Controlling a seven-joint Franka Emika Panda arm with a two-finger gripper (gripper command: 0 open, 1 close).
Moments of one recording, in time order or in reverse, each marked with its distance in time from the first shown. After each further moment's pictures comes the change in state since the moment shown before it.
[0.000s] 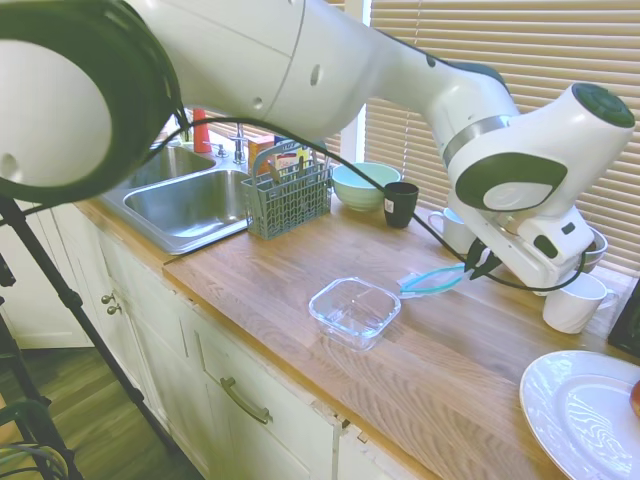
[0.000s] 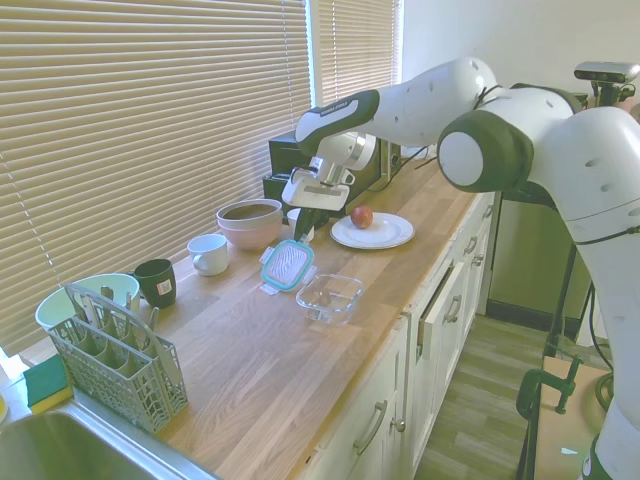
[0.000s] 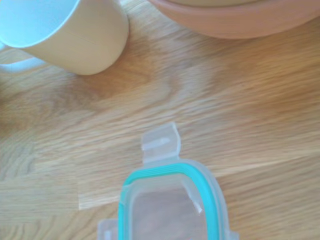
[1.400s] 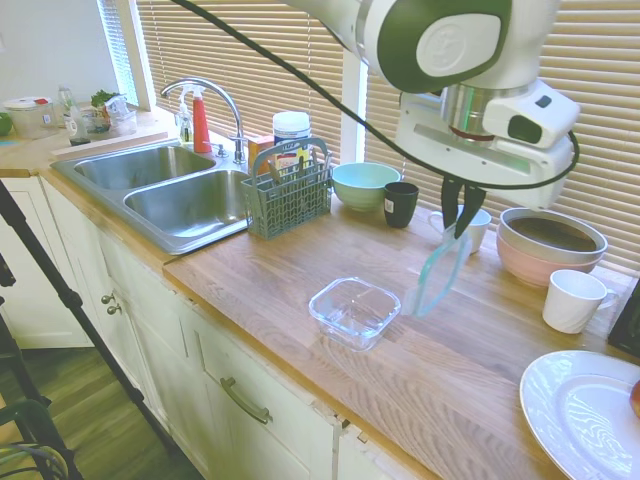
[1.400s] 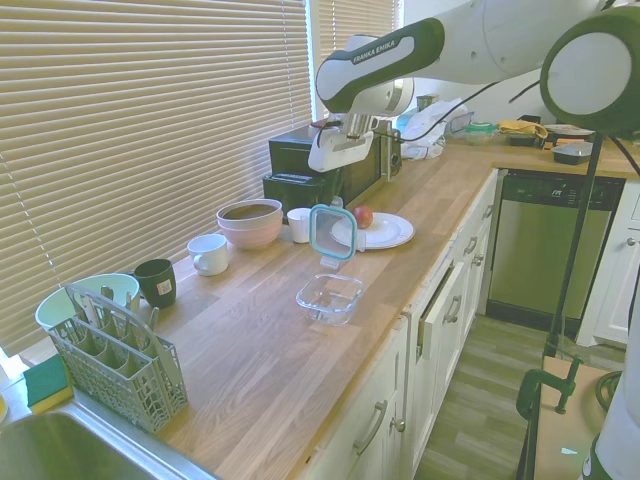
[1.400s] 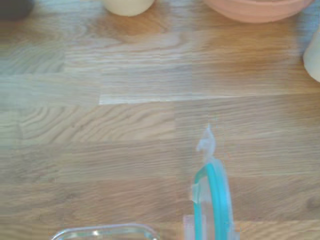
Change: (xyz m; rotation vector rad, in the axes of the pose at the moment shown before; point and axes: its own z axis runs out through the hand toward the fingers) arm -0.116 -0.004 -0.119 -0.204 0.157 -0.239
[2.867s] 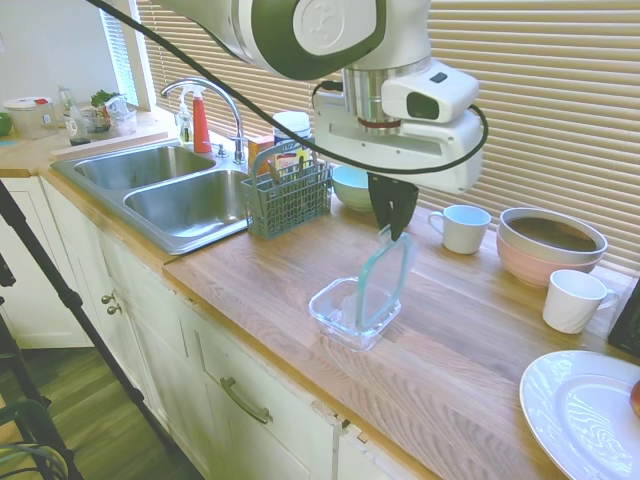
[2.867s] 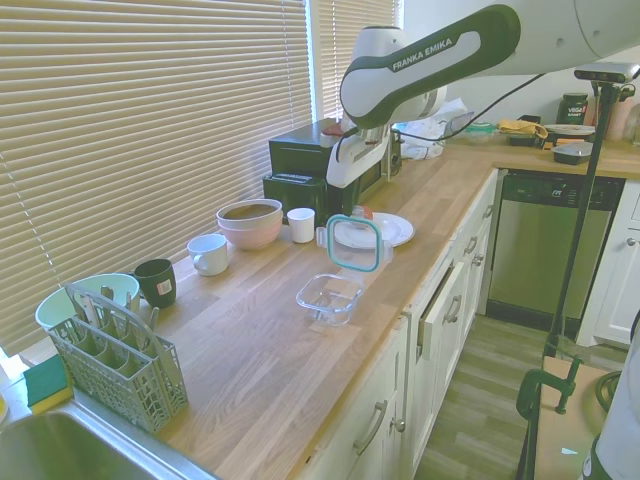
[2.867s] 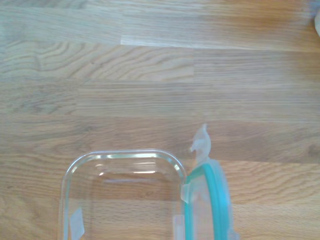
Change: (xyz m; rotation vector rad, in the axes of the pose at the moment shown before) arm -0.082 0.009 -0.017 -0.078 0.058 -0.075
